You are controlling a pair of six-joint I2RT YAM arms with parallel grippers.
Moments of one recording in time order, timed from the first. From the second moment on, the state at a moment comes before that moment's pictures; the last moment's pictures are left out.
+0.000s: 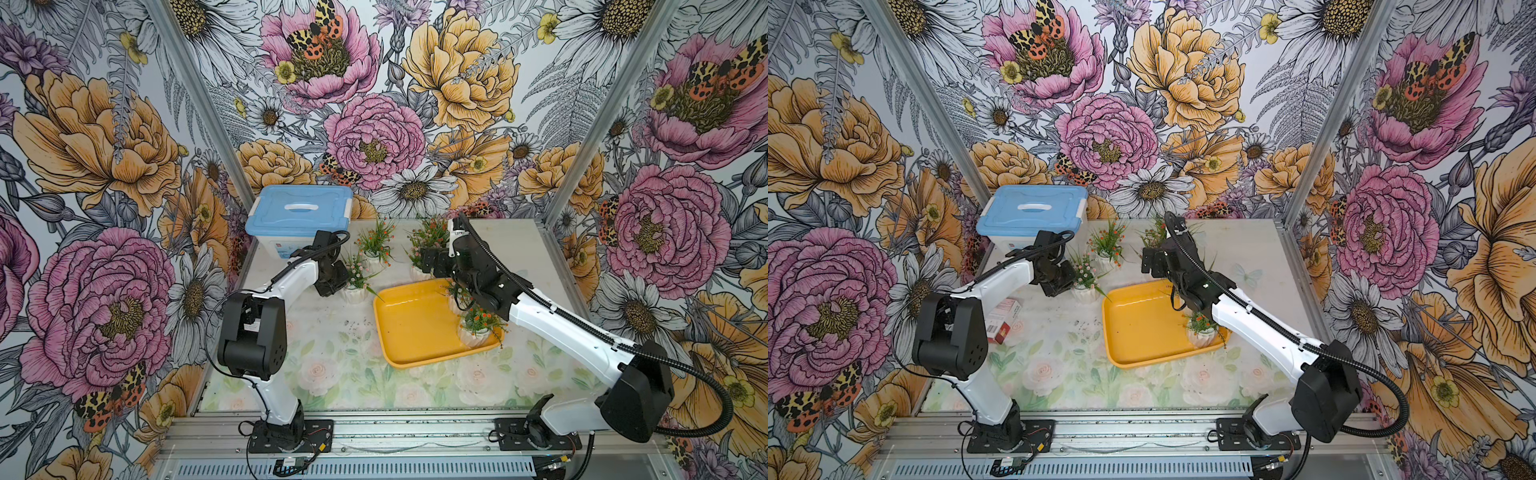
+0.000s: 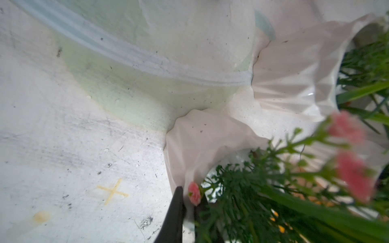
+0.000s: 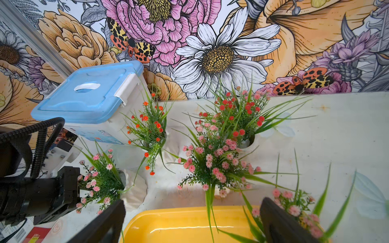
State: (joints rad) left arm -0.20 1.75 1.28 -0.75 0.09 -0.74; right arm 0.66 1.39 1.18 -0.25 0.28 0.42
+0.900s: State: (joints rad) left arm -0.60 1.49 1.37 -0.91 0.03 -0.76; right arm 0.55 0.92 0.96 -0.48 0.51 0.53
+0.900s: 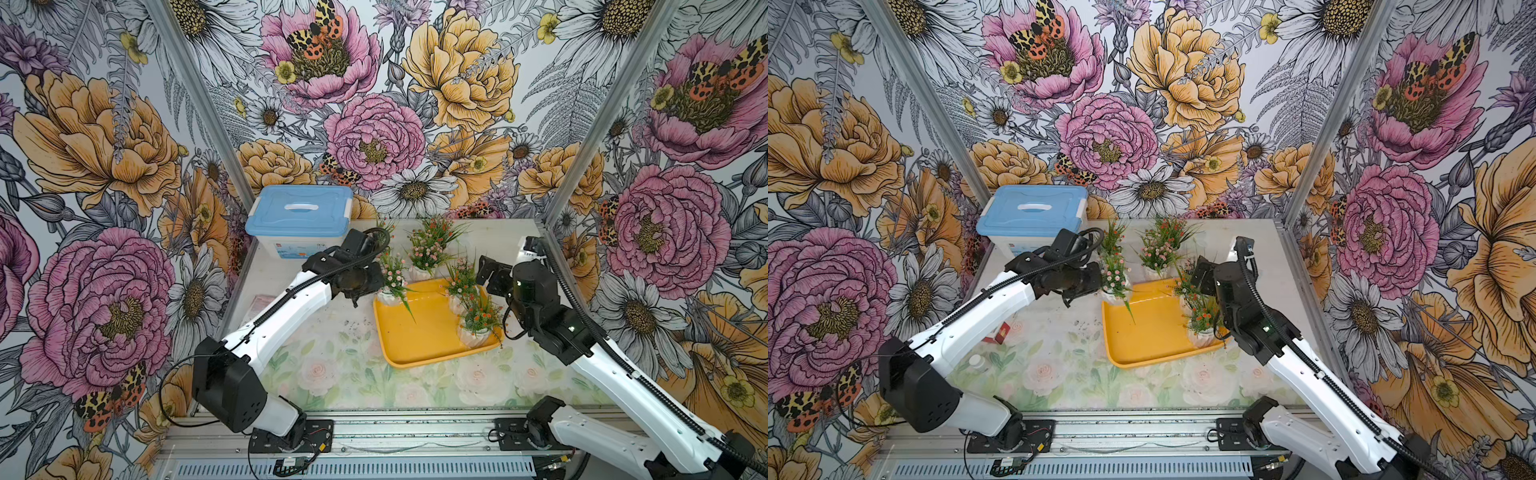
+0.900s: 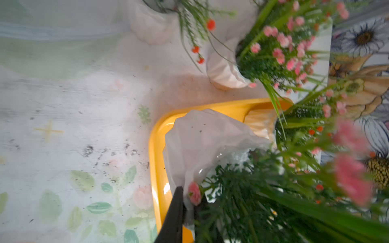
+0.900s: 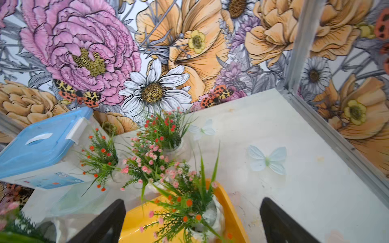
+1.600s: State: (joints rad) left arm -0.88 1.89 1.45 -0.69 0.09 -0.79; right arm 0.48 0.70 0.85 -0.69 0.43 0.63
